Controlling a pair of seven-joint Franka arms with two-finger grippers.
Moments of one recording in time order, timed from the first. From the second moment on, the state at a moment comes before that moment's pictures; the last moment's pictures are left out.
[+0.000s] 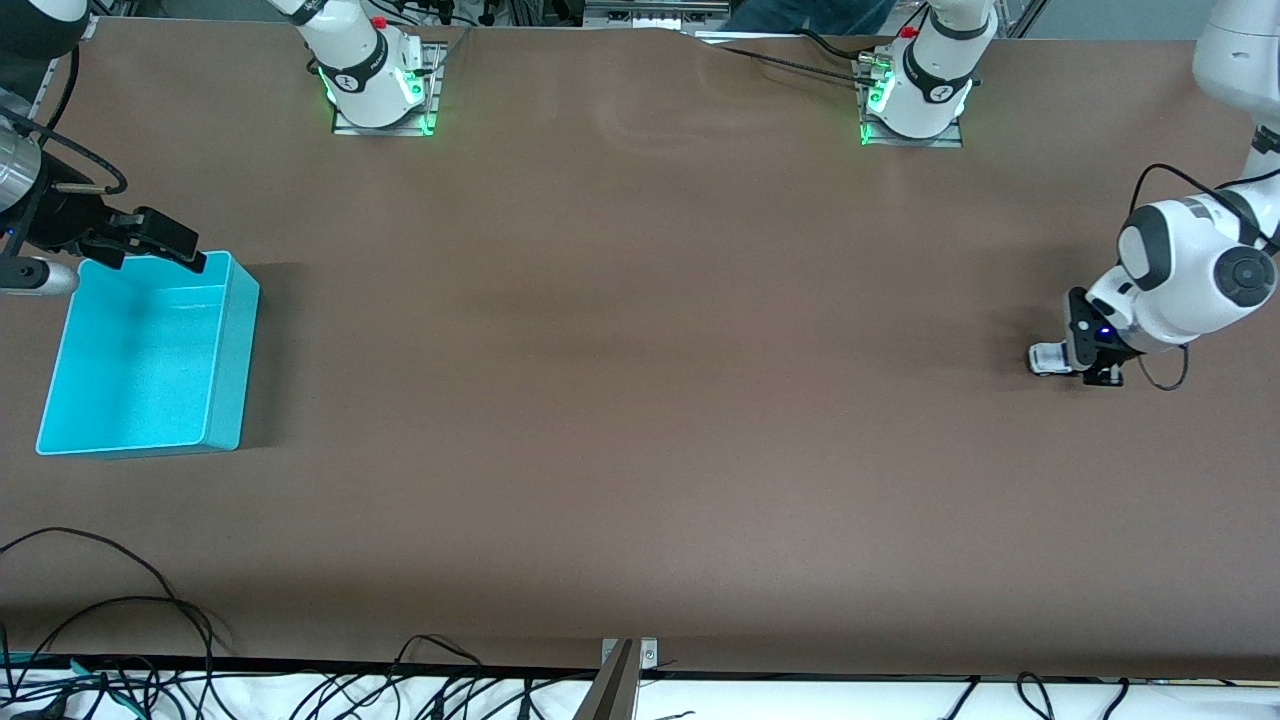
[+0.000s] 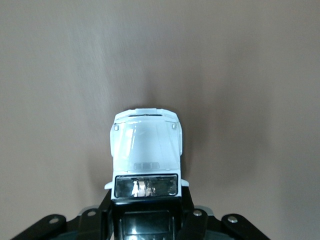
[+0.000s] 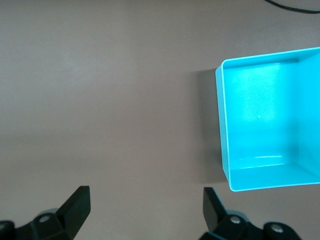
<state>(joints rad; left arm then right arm) 0.49 0.46 -0.09 -2.15 0.24 2.59 1.80 -0.02 0.04 0.04 -1.61 0.03 1.63 0.07</state>
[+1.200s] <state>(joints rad) 0.55 0.46 -0.11 -2.01 0.25 2.40 1.87 -0.02 0.04 0.04 -1.61 0.03 1.63 0.07</state>
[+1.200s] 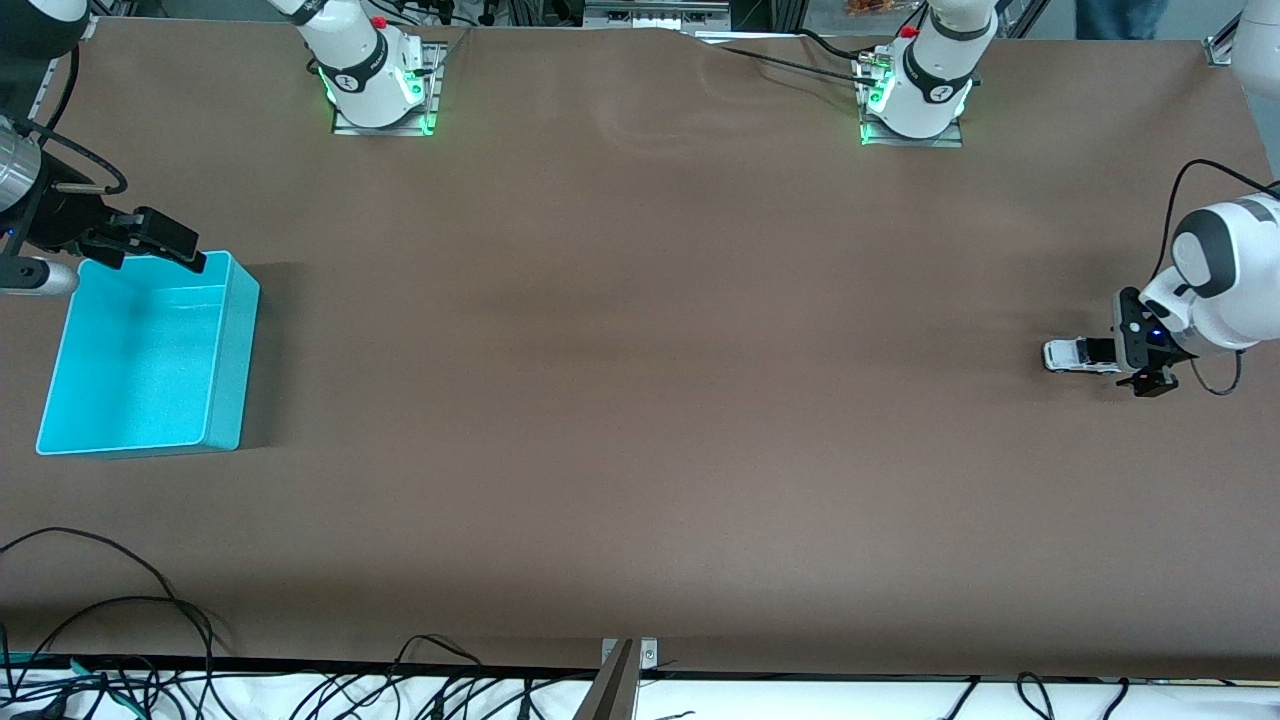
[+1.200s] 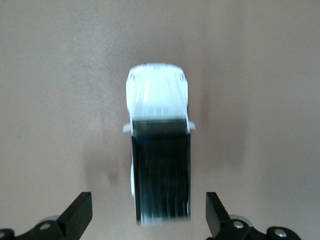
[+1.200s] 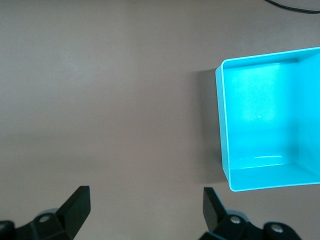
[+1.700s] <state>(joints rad) 0.52 0.43 -0.17 -1.78 0.15 1.92 1.66 -0.02 0.04 0.04 -1.61 0.03 1.63 0.07</state>
